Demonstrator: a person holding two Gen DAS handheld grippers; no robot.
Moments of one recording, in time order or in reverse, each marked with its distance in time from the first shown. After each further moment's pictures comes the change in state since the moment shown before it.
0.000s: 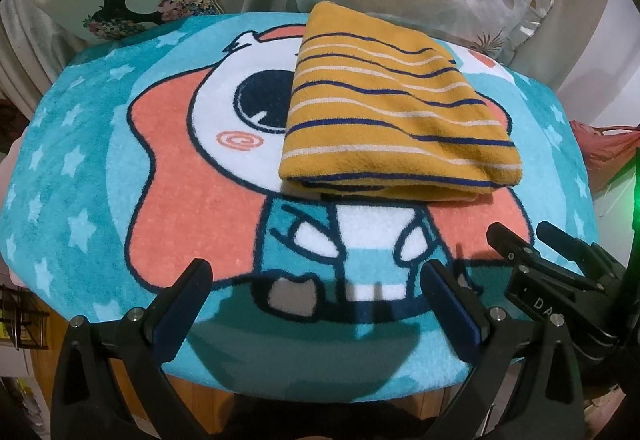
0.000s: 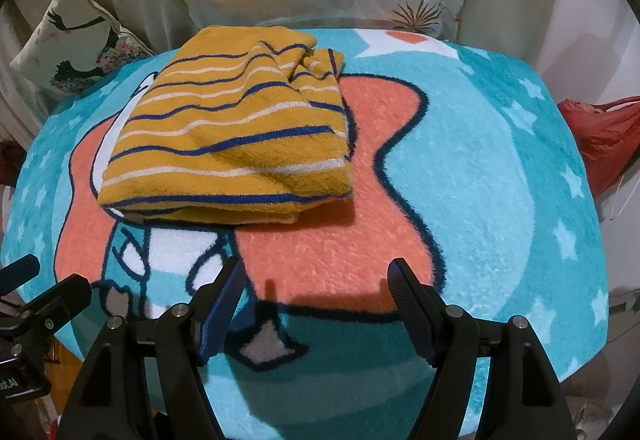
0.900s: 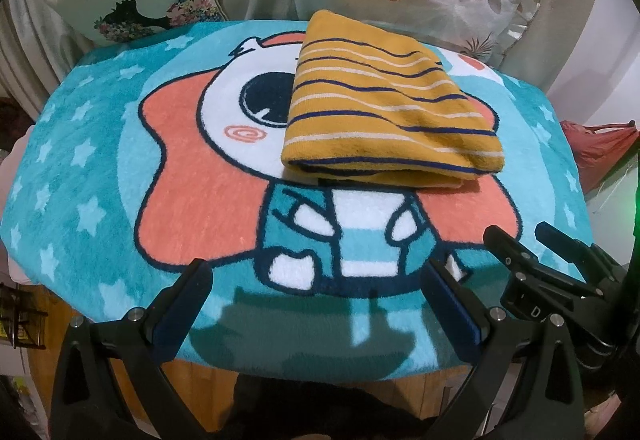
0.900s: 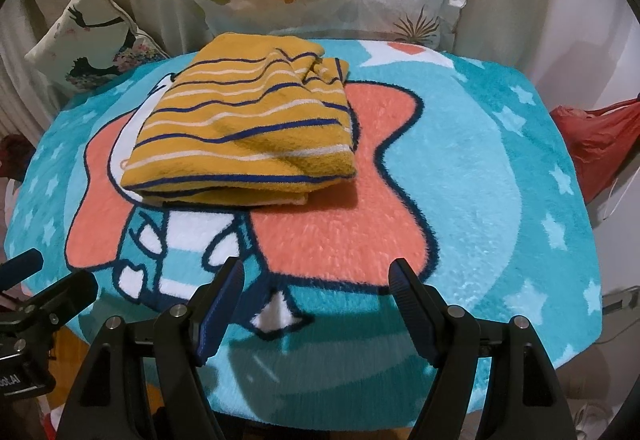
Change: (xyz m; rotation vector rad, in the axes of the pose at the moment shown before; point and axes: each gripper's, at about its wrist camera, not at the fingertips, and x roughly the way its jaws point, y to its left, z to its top) left arm -0.022 0.000 -0.020 -0.004 -0.038 -0.006; right arm -0.029 0.008 -0.023 -0.017 -0.046 0.000
